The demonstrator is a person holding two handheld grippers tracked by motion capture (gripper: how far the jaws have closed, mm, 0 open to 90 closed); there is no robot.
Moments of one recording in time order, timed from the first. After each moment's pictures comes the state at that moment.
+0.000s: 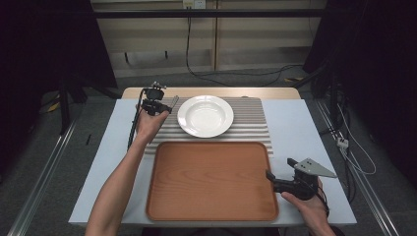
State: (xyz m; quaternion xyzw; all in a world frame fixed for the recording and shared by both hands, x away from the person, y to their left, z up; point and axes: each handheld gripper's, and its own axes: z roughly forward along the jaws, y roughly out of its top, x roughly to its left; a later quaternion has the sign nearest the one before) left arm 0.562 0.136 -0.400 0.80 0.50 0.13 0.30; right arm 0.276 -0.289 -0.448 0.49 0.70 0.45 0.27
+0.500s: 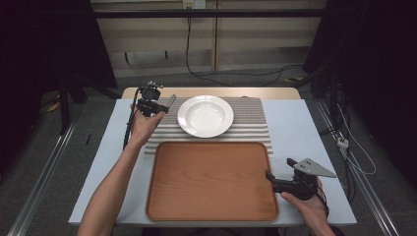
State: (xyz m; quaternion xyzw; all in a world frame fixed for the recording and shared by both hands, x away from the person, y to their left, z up) left arm 0.540 0.142 -0.376 0.81 0.48 0.15 0.31; right arm 0.276 -0.287 -0.448 0.49 0.70 0.45 0.27
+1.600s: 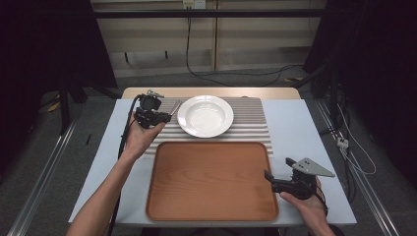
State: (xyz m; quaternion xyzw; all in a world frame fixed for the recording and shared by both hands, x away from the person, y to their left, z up) left arm 0.479 0.137 -0.355 0.83 0.42 0.15 0.34; right arm 0.277 -0.285 -0.448 0.48 0.70 0.45 0.27
